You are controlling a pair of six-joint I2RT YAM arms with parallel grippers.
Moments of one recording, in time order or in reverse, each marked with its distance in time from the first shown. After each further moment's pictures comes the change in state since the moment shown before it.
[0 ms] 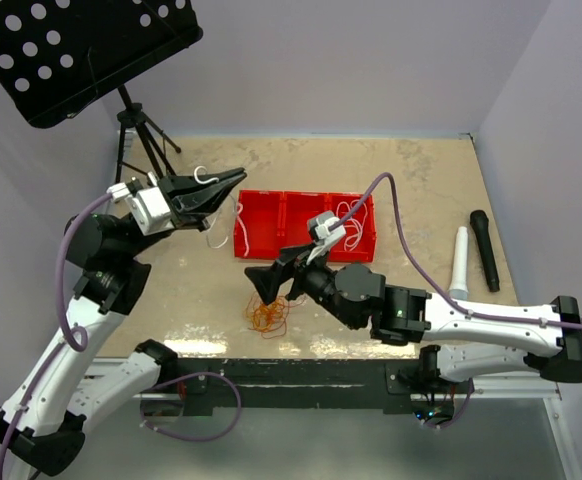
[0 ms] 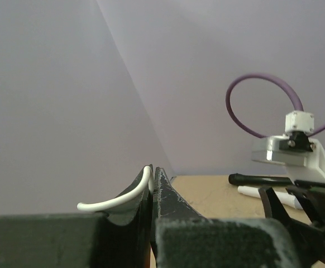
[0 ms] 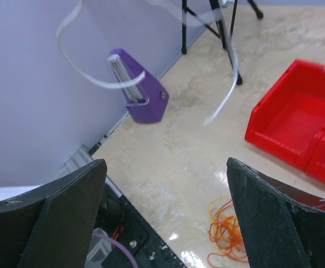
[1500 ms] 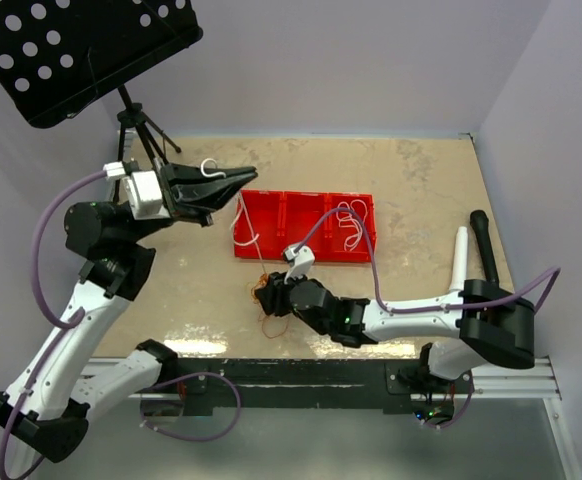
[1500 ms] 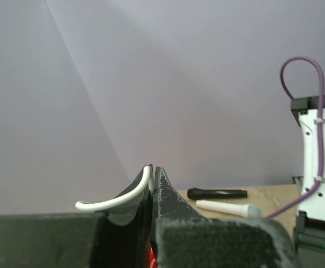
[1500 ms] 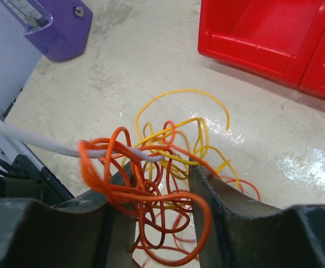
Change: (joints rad) left arm -0.001 0.072 0.035 0.105 0.163 -0.214; right arm -0.098 0.337 -0.264 0.305 -0.061 0.159
